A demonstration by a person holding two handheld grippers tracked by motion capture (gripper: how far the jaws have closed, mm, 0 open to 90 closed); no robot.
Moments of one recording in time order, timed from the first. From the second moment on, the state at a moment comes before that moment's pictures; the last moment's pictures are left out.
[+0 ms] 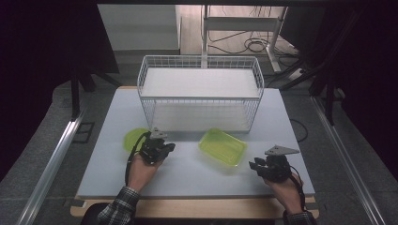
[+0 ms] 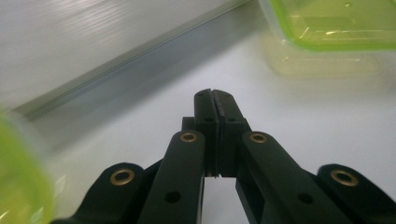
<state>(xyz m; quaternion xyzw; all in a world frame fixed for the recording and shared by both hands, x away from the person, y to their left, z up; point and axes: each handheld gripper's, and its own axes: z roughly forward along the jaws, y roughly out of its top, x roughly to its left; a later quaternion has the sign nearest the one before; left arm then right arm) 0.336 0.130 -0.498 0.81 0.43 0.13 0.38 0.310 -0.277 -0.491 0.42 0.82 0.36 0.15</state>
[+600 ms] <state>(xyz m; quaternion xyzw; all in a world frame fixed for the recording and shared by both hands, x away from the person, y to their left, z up) 0.402 0.070 -0.515 0.81 0.41 0.09 0.40 0.357 -0.263 -0.489 0.44 0.81 0.35 0.16</state>
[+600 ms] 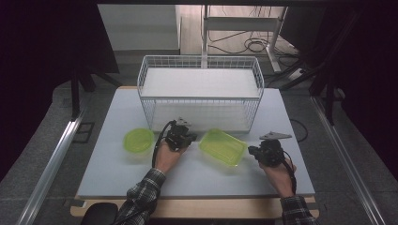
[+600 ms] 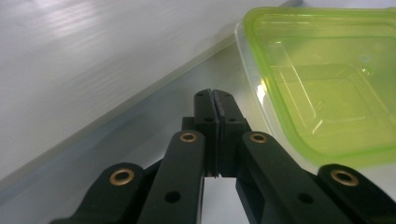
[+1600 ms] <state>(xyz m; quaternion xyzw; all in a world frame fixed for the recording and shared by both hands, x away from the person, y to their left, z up) 0.320 0.099 -0.513 0.84 0.38 0.04 0.38 0.383 -0.224 -0.494 0.43 0.82 0.36 0.11</state>
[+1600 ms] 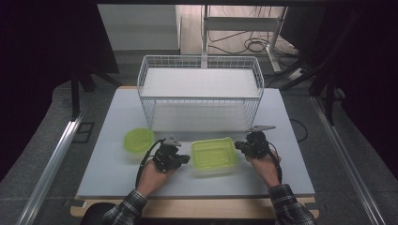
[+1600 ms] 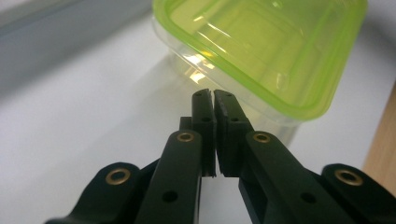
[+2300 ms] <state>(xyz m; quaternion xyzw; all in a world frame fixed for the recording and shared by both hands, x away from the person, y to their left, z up) 0.278 0.123 -0.511 0.84 0.38 0.12 0.37 0.360 -0.215 -0.481 0.37 0.83 0.40 0.14</state>
